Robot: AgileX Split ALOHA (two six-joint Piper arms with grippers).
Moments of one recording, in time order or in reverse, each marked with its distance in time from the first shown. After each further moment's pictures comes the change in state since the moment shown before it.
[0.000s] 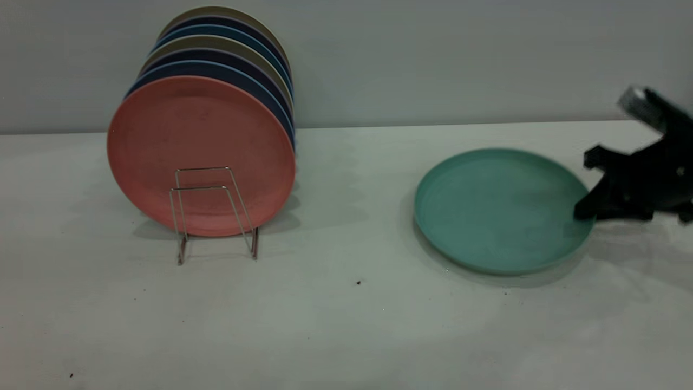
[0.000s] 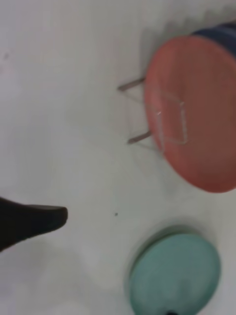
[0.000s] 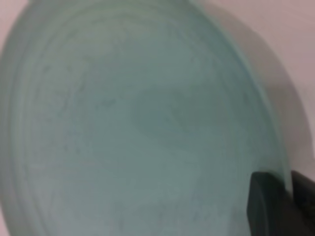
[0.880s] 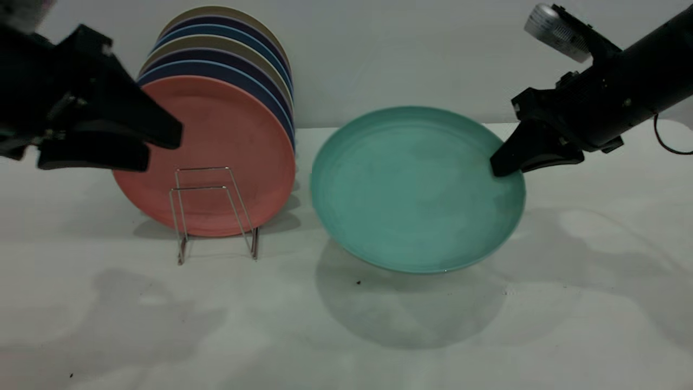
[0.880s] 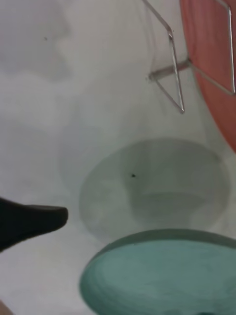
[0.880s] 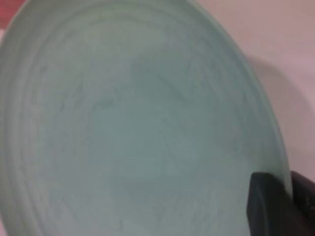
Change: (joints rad) left arm 0.000 0.747 -0.257 -0.483 0.092 0.488; right arm 0.210 -0.188 0.000 -0.254 0.180 0.102
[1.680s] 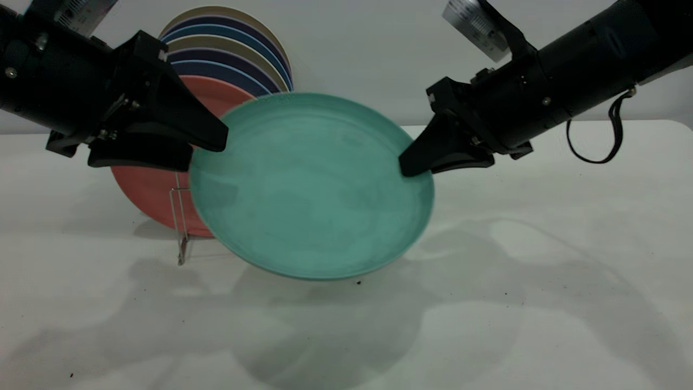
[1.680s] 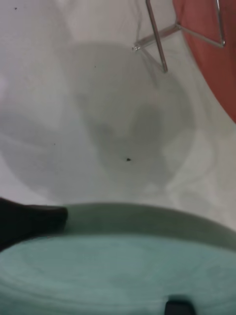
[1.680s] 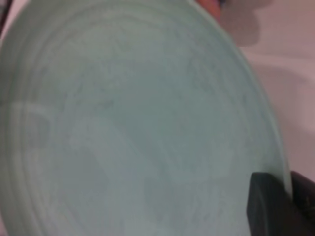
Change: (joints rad) left arm -0.092 0.061 -0.050 -0.022 -0.038 0.003; right arm 0.175 0.000 0.000 0.184 0.075 -0.053
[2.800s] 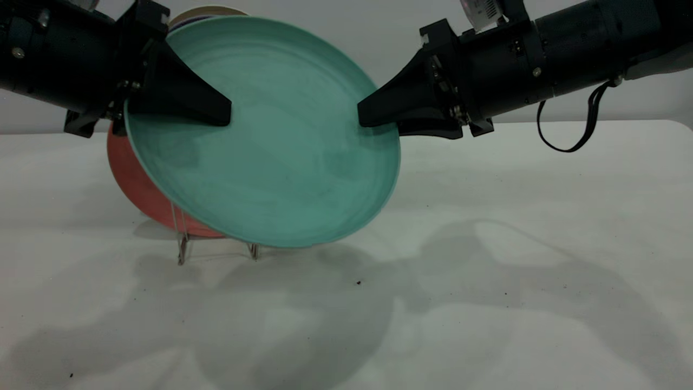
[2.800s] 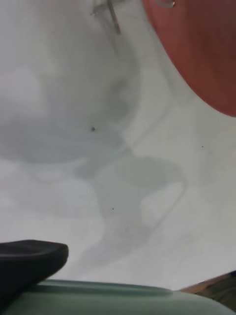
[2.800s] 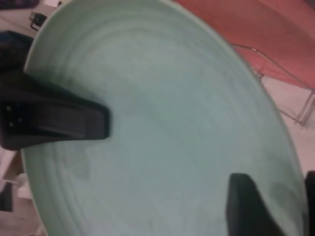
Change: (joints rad) left arm 0.000 0.000 -0.001 -0.164 0.011 0.151; right arm 0.003 0.000 0.002 0.218 0.205 -0.163
